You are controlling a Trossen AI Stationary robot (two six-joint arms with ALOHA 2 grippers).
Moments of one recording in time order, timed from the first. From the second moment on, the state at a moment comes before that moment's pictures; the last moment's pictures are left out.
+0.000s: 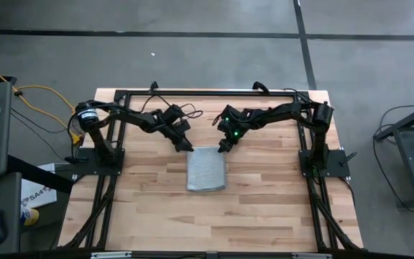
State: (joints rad) left arm 0.48 1.73 0.67 0.20 0.70 -0.31; right arm -0.38 1.94 1.03 -0.15 -0.61 0.40
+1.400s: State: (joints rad) left arm 0.46 1.74 0.69 0.02 0.66 -0.26; right arm -0.38 1.94 1.03 -0.15 -0.63 0.39
